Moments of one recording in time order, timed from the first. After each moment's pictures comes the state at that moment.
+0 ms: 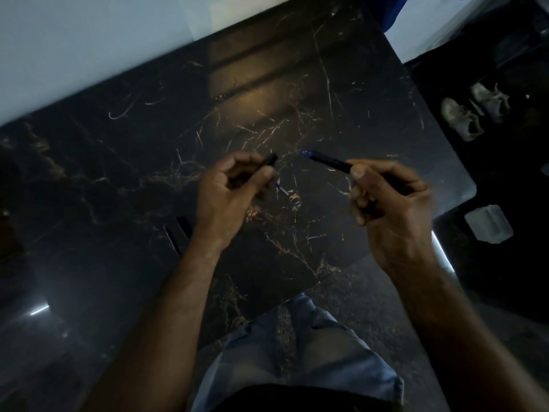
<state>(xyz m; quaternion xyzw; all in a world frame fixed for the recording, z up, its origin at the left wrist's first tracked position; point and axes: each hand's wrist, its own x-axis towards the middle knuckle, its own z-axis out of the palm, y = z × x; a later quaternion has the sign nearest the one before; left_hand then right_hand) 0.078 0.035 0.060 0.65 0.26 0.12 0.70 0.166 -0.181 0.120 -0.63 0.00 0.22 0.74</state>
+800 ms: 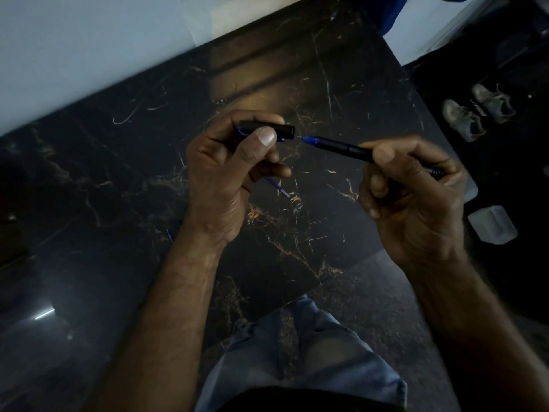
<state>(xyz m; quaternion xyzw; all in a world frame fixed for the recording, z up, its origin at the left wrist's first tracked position) 0.099 0.028 0.140 0.53 0.14 0.17 0.82 0.175 -0.173 0.157 -0.55 -0.07 0.21 0.81</state>
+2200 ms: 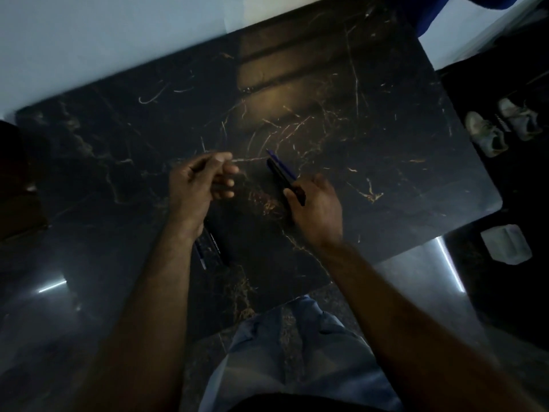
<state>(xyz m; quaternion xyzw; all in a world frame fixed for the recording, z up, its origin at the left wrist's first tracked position) 0.036 0.101 0.035 0.61 0.41 0.11 0.67 0.137 -0.103 -0.012 -0.91 -0.23 0.17 0.29</state>
